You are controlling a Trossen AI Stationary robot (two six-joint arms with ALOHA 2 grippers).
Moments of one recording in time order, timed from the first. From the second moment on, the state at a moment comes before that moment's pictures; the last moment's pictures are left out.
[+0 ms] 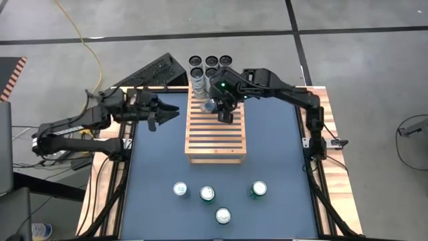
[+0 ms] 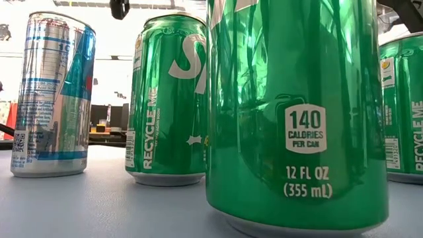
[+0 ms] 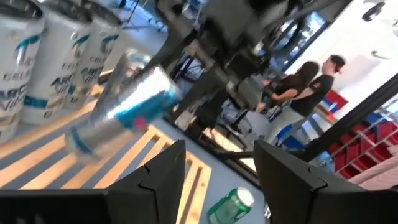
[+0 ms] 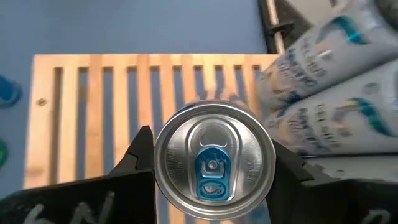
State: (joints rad) left arm 0.27 0.80 0.91 -0.11 0.13 -0.64; right arm -0.22 1.97 2.35 -1.27 0.10 -0.19
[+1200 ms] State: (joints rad) left arm 0.36 0.85 0.91 -0.13 0.18 -0.62; right arm -0.24 1.98 2.35 -1.27 0.16 -0.17
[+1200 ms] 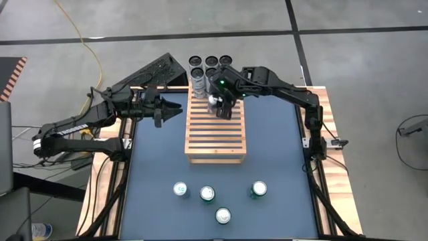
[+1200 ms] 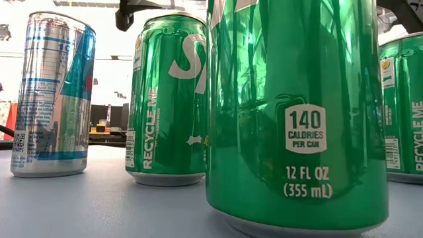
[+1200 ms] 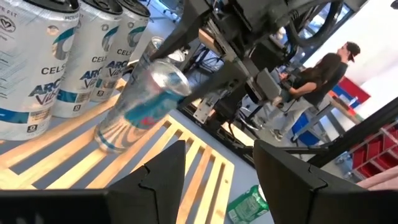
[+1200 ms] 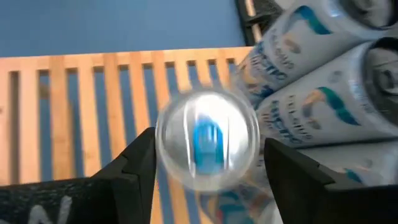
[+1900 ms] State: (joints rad) left arm 0.36 1.01 0.91 -0.19 0.12 -0.29; right arm -0.21 1.95 2.36 -1.10 0.32 -0.21
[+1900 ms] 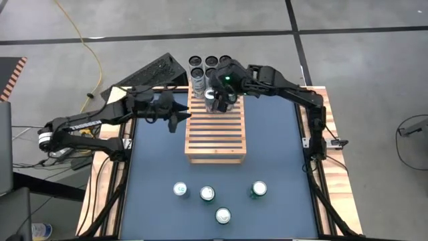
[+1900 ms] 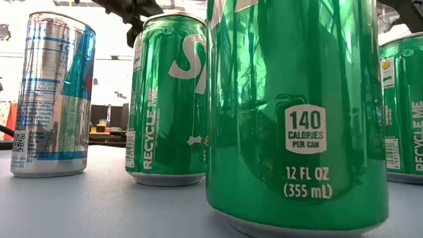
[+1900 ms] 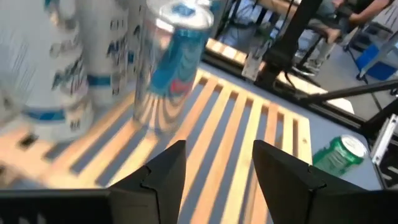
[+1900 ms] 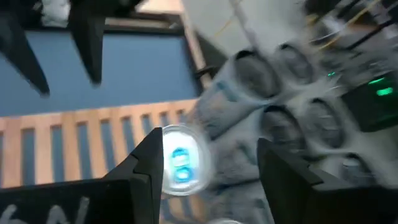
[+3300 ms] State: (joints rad) left arm 0.41 1.33 0.91 0.15 0.13 -0.25; right arm -0.23 1.79 1.97 -1.41 0.61 0.14
